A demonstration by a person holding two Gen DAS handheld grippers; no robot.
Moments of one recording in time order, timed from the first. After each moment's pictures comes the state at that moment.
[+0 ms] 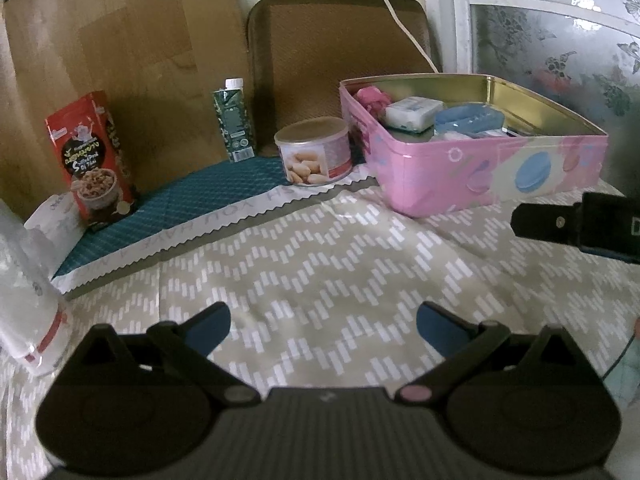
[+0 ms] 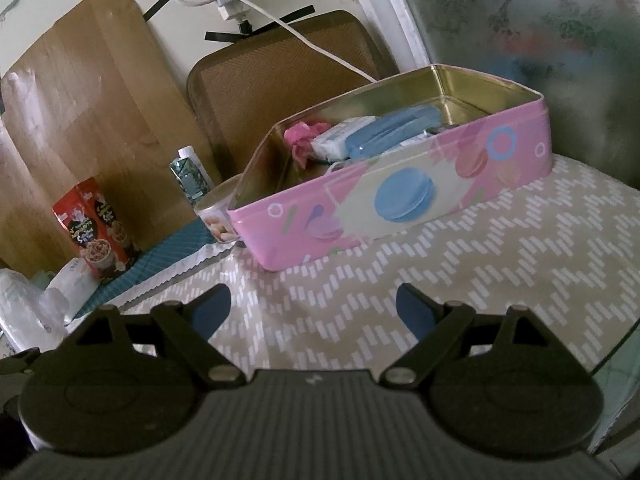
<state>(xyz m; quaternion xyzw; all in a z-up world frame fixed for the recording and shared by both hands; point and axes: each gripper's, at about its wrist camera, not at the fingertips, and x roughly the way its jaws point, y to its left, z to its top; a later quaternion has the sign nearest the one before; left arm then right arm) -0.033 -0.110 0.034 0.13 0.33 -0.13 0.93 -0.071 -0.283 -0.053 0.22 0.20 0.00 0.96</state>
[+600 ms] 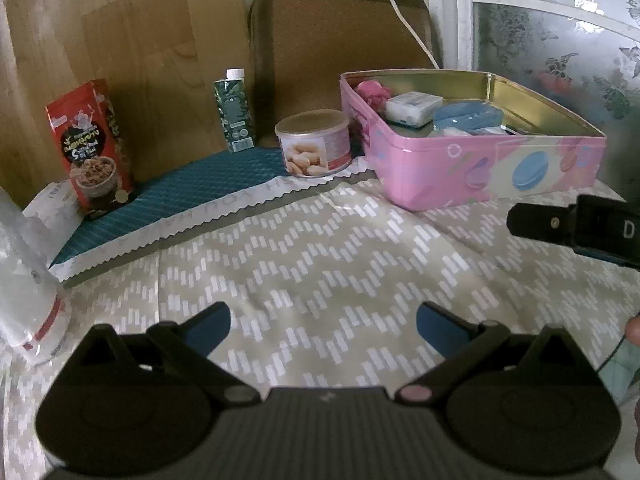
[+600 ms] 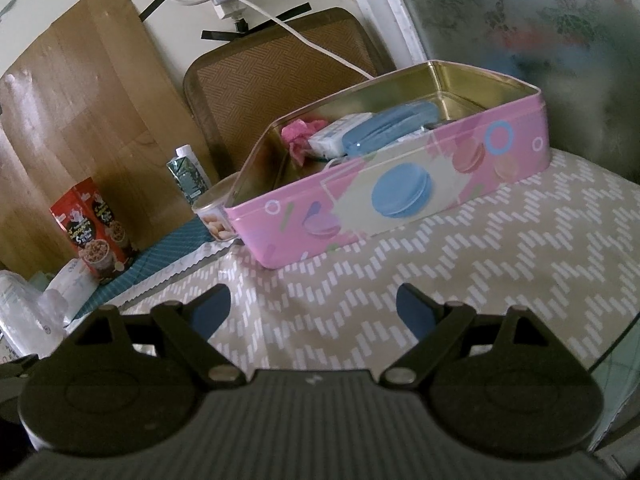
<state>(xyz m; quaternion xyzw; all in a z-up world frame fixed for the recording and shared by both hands) -0.035 -0.107 0.037 0.11 0.35 -0.13 0.92 -0.070 -0.282 -0.055 0.22 0.20 0.00 0.95</state>
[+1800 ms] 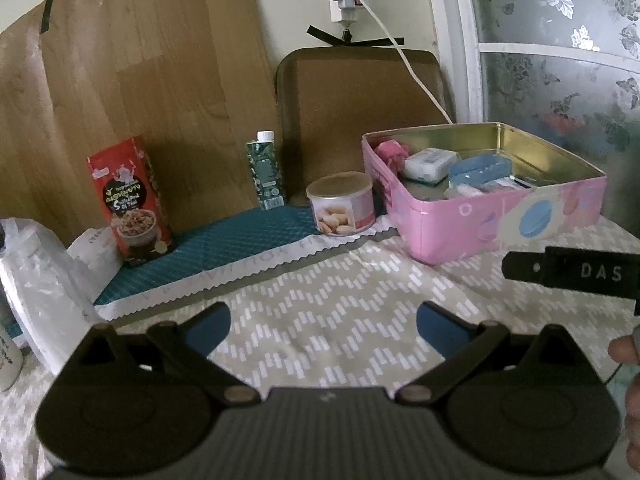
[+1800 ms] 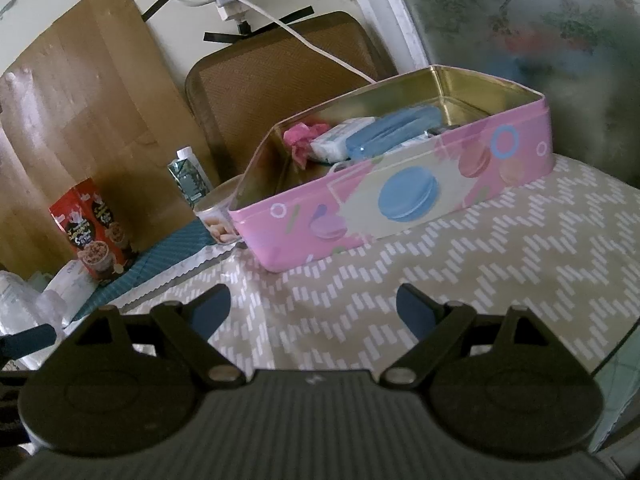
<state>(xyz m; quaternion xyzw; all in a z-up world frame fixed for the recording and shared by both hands) -0.057 -0.097 0.066 0.12 0.27 -0.10 0.95 -0.068 -0.278 -0.053 0.21 0.20 0.00 0.96</state>
